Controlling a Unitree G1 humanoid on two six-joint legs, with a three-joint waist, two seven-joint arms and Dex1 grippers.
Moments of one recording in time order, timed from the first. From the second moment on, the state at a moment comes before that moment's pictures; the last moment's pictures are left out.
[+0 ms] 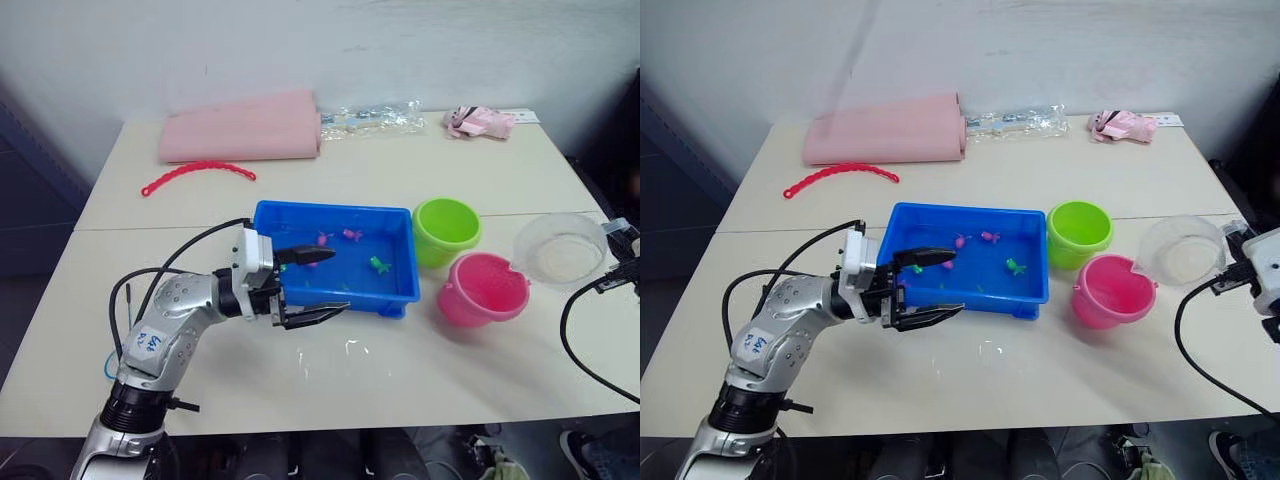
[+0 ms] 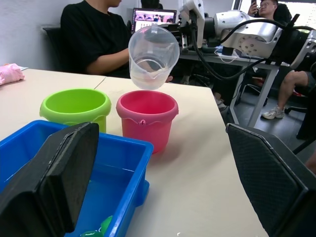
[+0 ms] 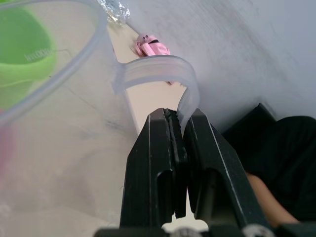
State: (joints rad) left arm -0.34 0.46 -0.08 -0.29 -0.55 0.34 -0.95; right arm 0.01 -0.84 -0.55 0.04 0.08 -0.17 0.54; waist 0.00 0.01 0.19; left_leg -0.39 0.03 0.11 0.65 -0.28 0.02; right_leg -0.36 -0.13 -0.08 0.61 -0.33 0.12
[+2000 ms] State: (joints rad) left arm -0.34 0.43 -0.08 -0.26 -0.52 0.29 -0.94; right arm -0.04 -0.85 -0.48 0.33 0.07 -0.48 0.42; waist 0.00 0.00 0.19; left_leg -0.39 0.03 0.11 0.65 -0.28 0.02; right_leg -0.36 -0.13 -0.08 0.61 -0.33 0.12
